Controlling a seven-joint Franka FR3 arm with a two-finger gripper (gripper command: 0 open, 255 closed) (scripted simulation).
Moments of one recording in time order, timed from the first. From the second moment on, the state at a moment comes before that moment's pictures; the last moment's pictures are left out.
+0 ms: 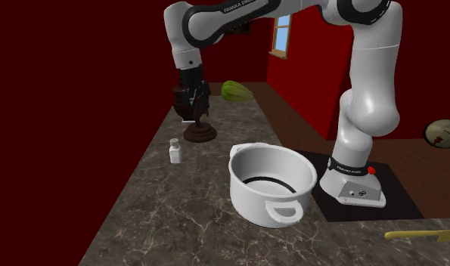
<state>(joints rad) 0.10 0.15 0.09 -1.79 -0.02 1.76 0.33</state>
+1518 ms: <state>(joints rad) 0.18 0.76 0.10 -1.21 -0.06 1.69 0.37</state>
